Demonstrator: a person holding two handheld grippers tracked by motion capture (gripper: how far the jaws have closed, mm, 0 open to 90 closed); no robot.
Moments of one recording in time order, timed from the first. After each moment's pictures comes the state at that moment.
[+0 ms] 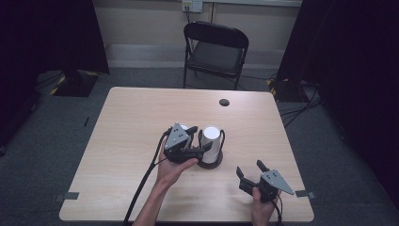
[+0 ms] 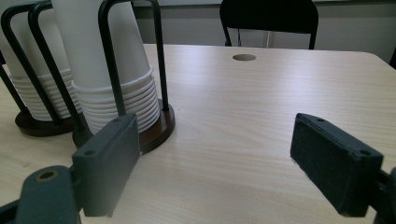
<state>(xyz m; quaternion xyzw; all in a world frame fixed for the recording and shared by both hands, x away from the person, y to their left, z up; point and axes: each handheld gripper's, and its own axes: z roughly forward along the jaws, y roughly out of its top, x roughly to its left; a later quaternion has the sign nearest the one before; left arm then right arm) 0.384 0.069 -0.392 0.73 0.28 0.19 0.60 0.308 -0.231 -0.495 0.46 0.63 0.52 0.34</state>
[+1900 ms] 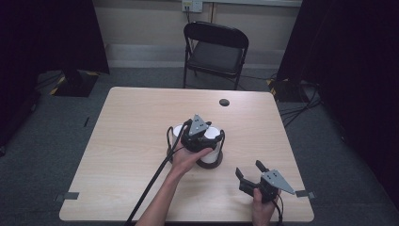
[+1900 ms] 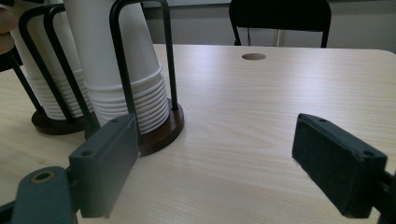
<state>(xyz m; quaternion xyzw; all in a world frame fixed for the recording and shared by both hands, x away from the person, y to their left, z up) 0.423 0.025 -0.401 0.76 0.28 0.20 0.55 0.308 -0.232 -0.495 0.46 0.64 0.53 0.32</state>
